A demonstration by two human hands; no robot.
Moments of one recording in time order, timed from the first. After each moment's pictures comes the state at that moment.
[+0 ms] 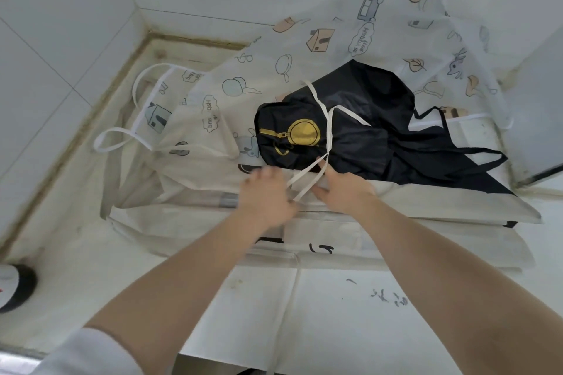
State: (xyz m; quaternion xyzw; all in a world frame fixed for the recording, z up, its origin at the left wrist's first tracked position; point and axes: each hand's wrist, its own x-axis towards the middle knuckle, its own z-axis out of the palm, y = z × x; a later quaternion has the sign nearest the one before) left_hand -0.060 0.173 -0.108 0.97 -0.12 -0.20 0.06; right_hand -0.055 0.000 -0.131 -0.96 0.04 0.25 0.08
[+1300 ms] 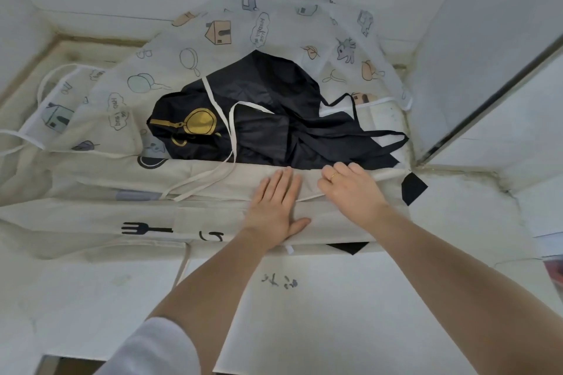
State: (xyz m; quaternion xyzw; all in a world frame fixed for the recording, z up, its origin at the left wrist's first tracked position) left_hand -0.126 -0.001 -0.171 0.95 -0.30 -0.09 0.01; right_hand -0.132 -0.192 -0.133 -0.95 -0.25 -0.12 -0.13
